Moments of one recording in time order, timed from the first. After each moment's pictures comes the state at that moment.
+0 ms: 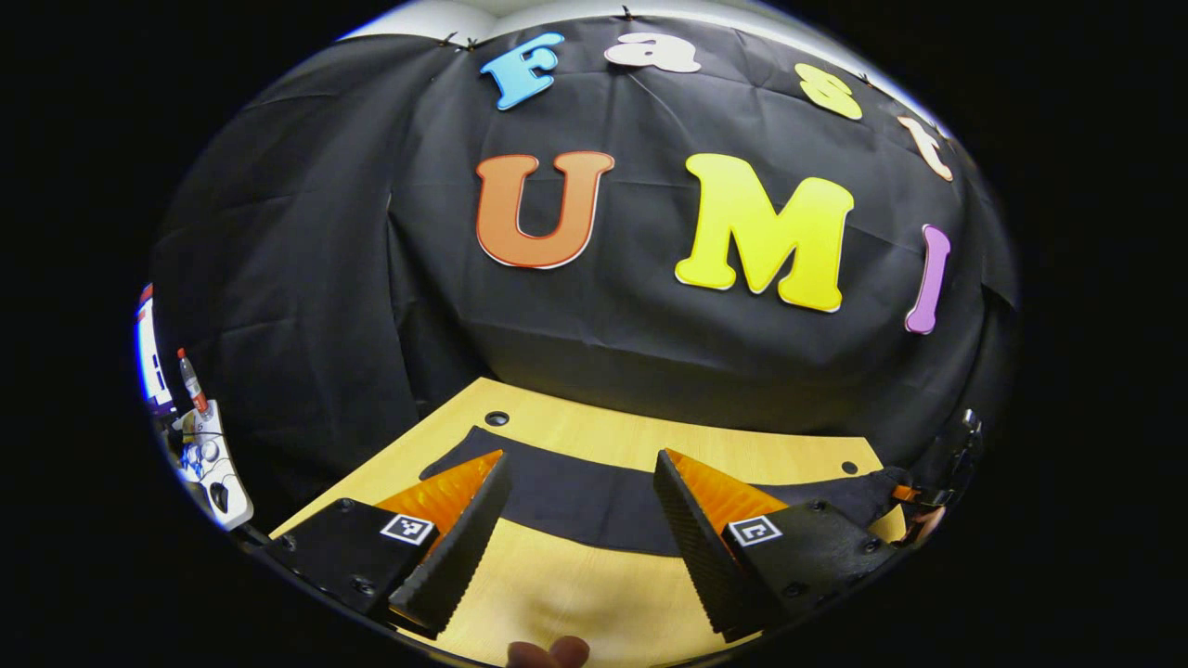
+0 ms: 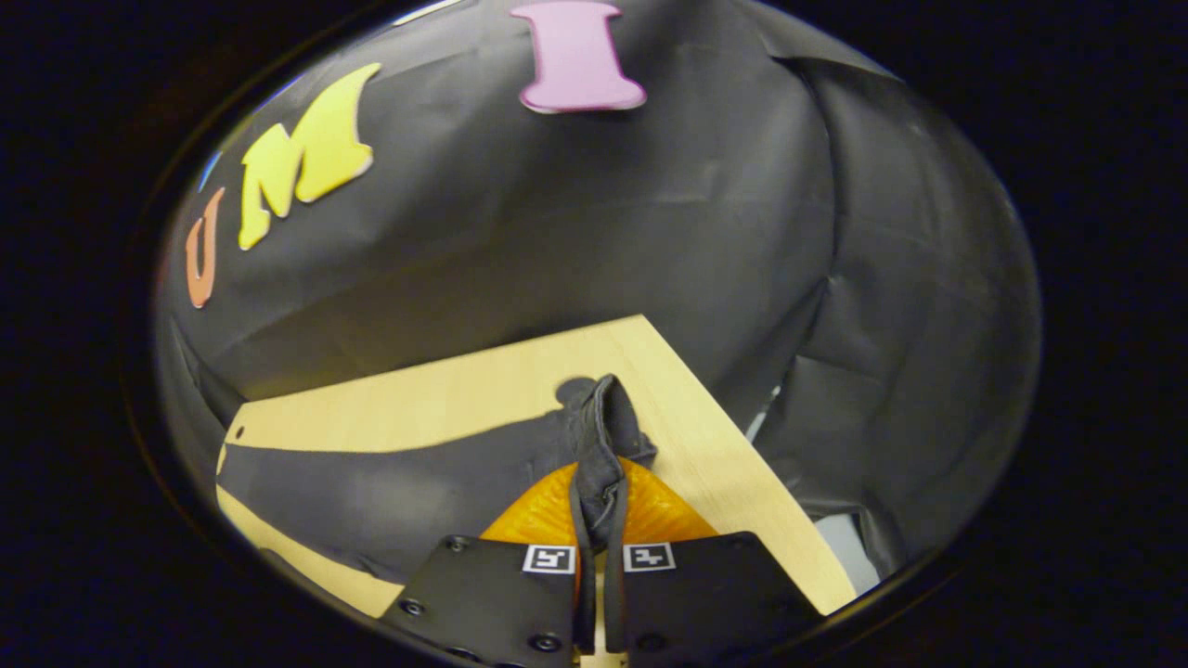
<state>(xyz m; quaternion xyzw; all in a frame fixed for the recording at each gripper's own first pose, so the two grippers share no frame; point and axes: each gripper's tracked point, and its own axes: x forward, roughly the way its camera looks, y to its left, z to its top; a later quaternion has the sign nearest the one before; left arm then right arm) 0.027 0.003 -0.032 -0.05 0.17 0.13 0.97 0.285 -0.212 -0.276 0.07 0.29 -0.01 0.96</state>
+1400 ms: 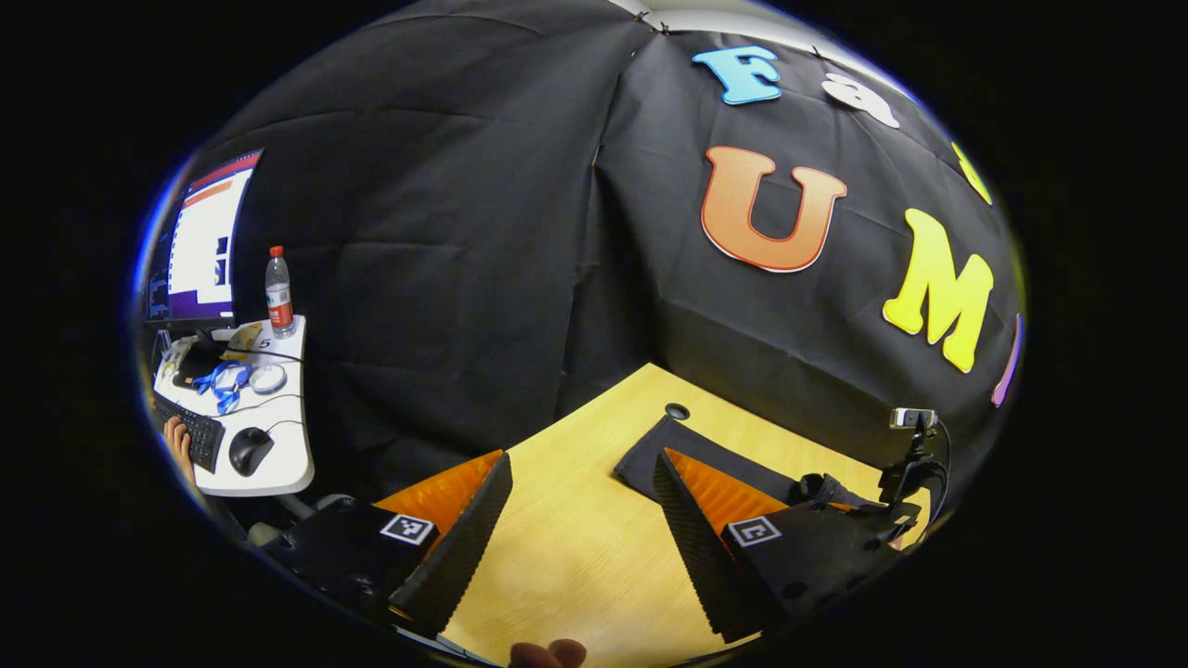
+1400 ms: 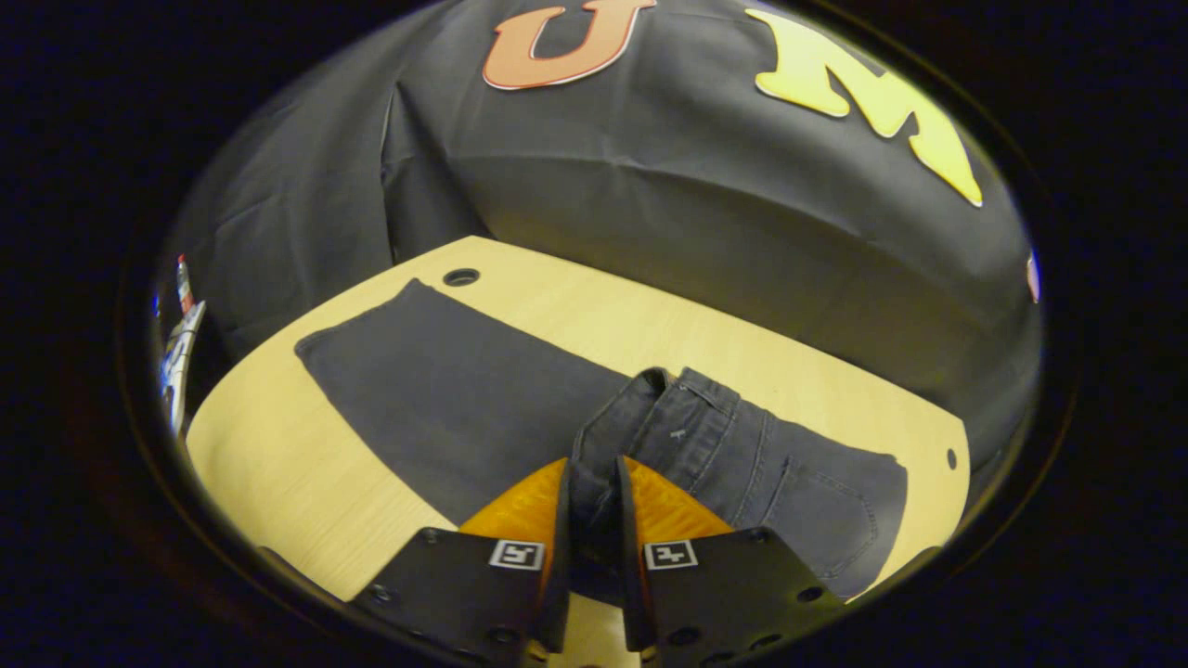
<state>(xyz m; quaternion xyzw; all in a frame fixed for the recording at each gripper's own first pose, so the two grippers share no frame) -0.056 0.240 -0.110 -0.15 0.18 0.28 0.93 0.151 0.289 -0.325 -0.14 0.33 0.28 0.89</state>
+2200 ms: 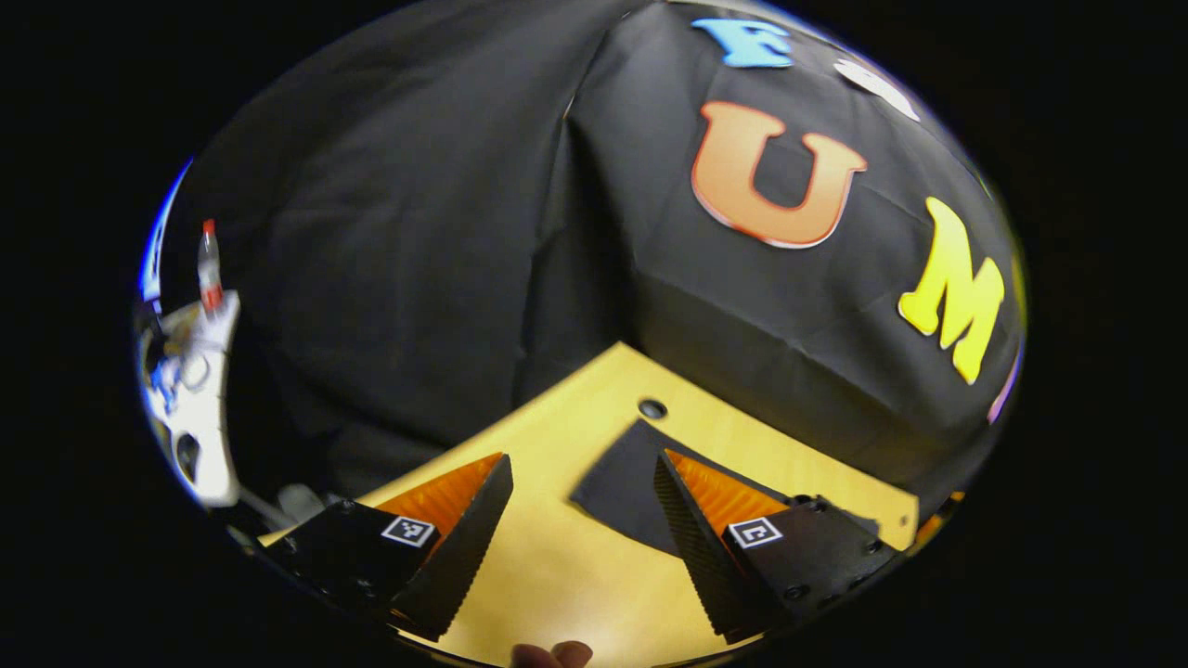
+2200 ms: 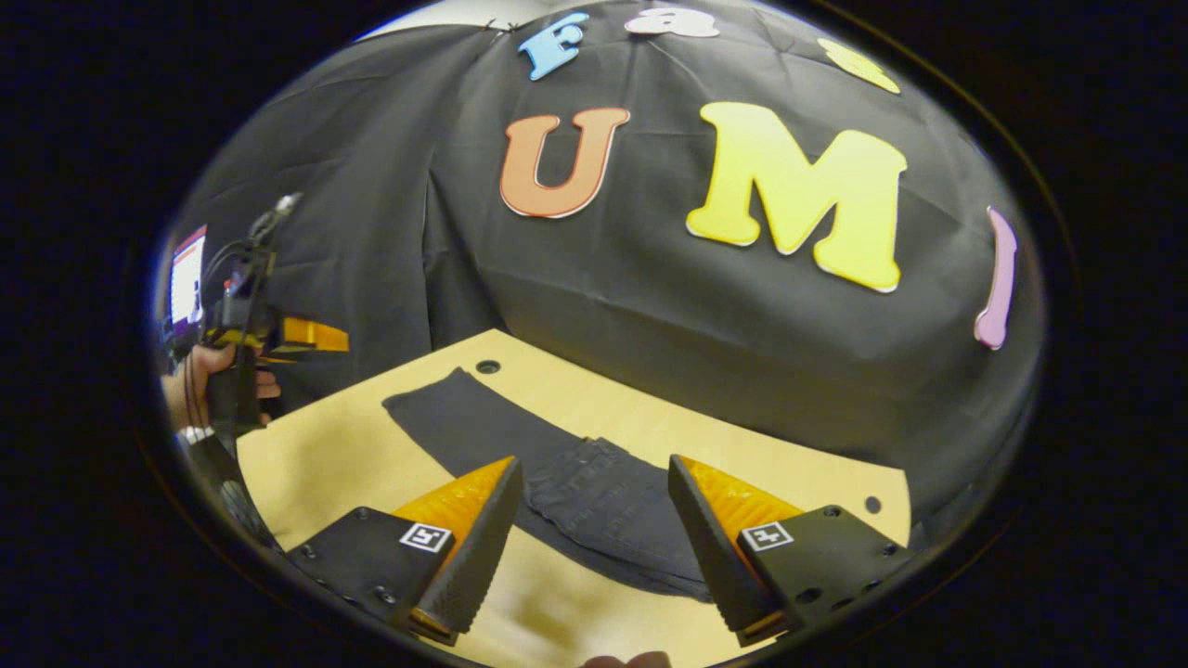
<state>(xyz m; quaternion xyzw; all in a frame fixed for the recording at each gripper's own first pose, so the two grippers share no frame) 0.057 0.243 -0.179 -0.26 0.27 0.23 0.90 0.093 0.164 -0.143 -0.14 0.21 0.29 0.92</state>
